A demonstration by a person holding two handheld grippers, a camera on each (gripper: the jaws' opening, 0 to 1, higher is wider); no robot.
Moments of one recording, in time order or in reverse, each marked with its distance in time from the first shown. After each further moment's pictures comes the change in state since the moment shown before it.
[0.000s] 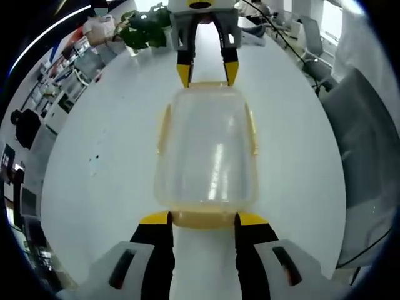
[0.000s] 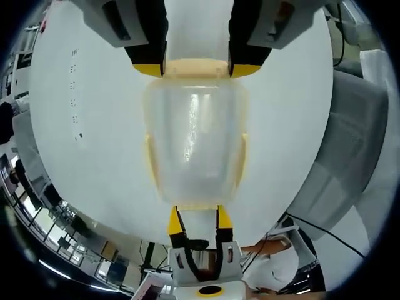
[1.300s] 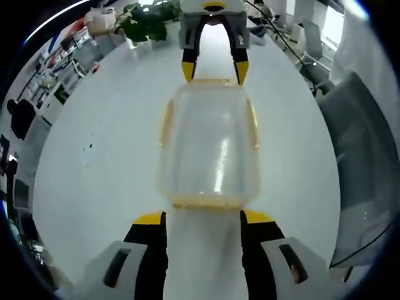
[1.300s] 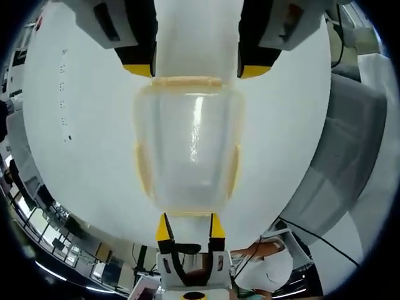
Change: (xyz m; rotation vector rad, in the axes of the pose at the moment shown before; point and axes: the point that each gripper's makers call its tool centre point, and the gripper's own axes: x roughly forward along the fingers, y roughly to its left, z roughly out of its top) left arm -0.002 -0.001 -0.014 -0.058 0.019 -0.040; right arm 0.008 0.012 -0.010 -0.010 -0.004 0.043
